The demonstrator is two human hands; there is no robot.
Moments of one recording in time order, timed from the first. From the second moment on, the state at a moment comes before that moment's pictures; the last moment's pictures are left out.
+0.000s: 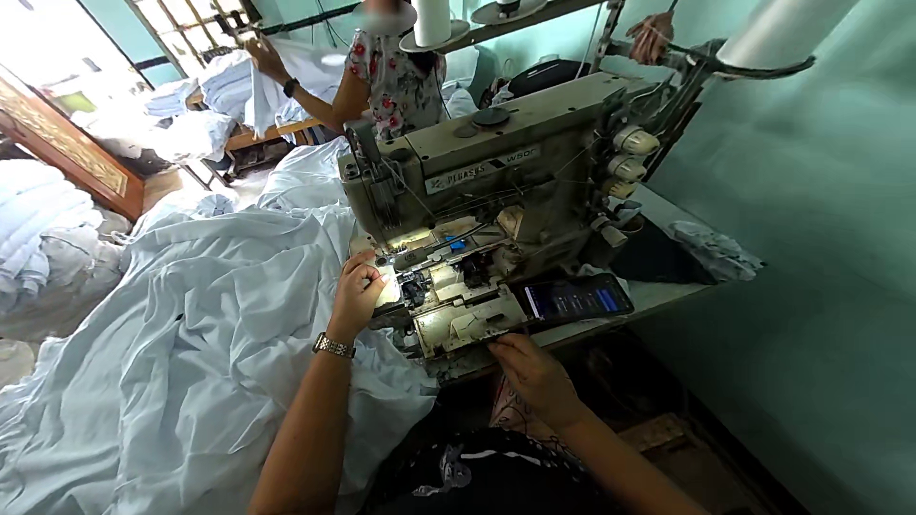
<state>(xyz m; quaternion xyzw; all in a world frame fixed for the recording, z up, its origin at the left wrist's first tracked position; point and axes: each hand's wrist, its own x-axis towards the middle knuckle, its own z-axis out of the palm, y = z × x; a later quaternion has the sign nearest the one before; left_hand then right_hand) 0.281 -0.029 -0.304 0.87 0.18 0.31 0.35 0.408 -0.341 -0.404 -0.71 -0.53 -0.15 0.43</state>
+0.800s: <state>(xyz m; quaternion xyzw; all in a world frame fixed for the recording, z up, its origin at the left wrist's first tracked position) 0.281 -0.032 -0.306 0.86 0.22 0.31 0.35 0.471 -0.286 -0.335 -0.87 -0.45 0.01 0.21</state>
